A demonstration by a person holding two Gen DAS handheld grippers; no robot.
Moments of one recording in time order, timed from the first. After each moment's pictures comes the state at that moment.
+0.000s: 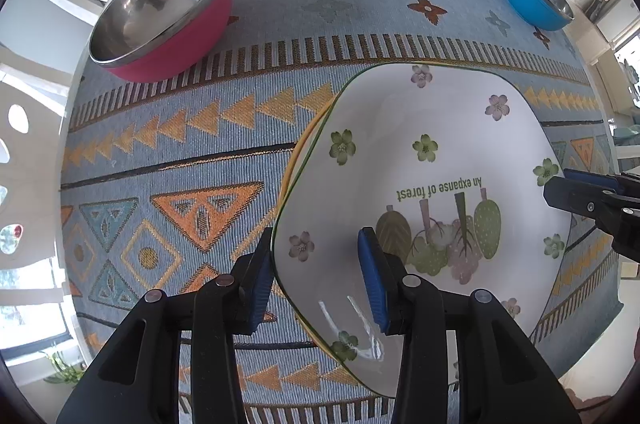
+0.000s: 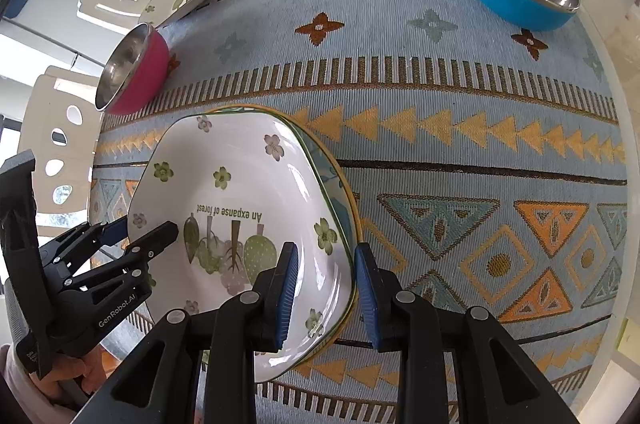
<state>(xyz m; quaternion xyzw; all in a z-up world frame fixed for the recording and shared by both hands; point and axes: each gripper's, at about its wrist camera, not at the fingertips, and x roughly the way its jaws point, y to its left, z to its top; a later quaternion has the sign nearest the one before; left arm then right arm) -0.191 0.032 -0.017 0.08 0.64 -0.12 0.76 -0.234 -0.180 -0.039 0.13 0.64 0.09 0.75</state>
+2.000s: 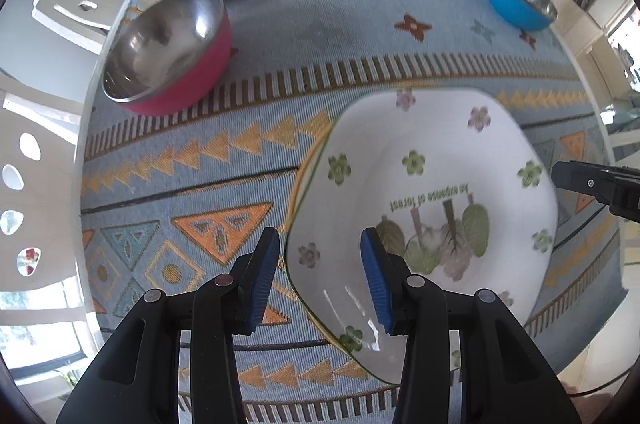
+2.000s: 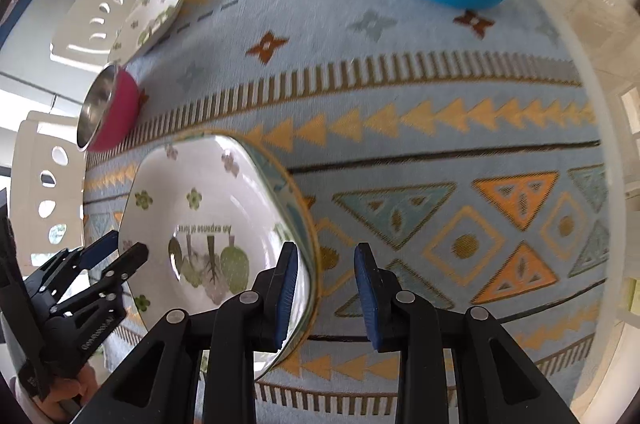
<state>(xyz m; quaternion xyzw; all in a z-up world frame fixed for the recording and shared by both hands) -0.190 0.026 0.012 0.10 0.62 -0.12 0.77 -0.240 -0.211 -0.027 0.17 0.63 0.02 0.76</state>
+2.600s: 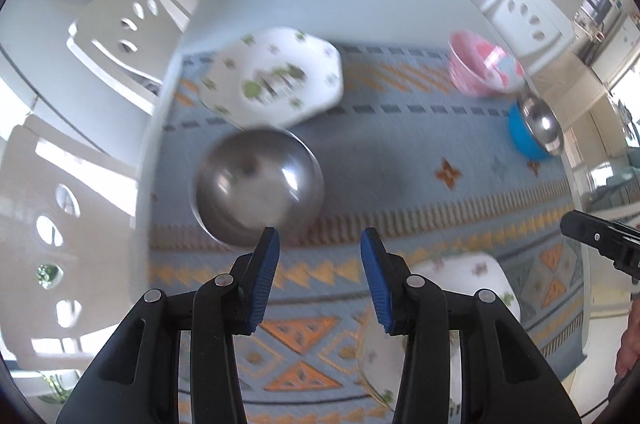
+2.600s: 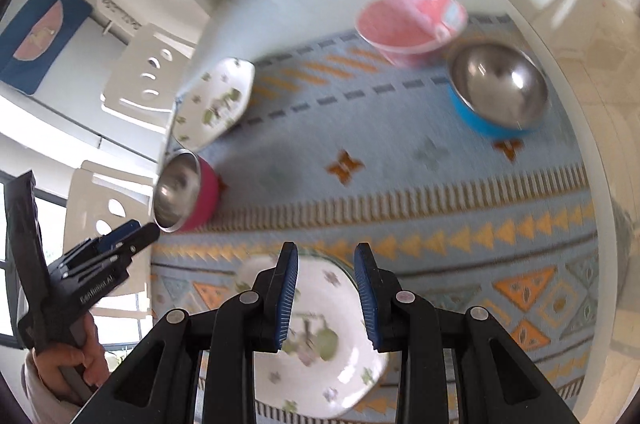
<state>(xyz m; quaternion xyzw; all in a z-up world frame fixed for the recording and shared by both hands) -0.096 0.083 0.098 0.05 0.57 -0.09 0.81 -0.181 -0.190 0.068 0.19 0.55 0.07 0.81</state>
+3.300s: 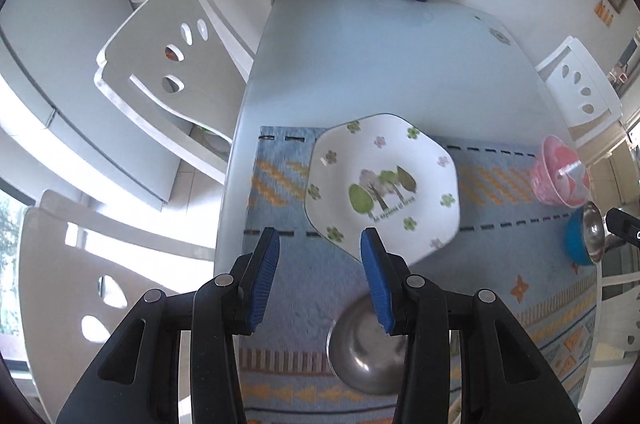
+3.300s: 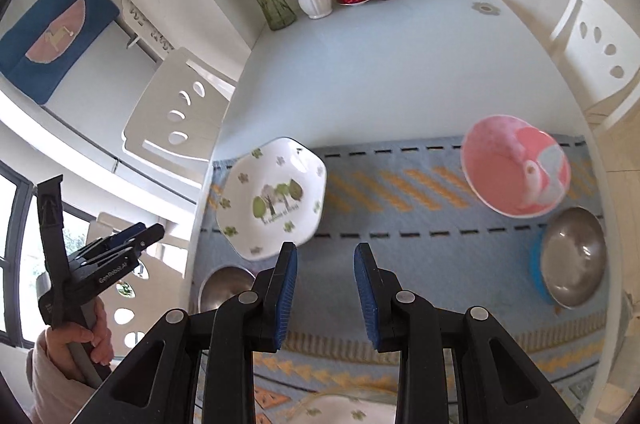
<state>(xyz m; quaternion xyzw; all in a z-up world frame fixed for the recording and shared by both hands) 0.053 0.176 0.098 0.02 0.56 -0.05 0.83 -0.036 -0.122 0.117 0.17 0.51 0.11 0.84</state>
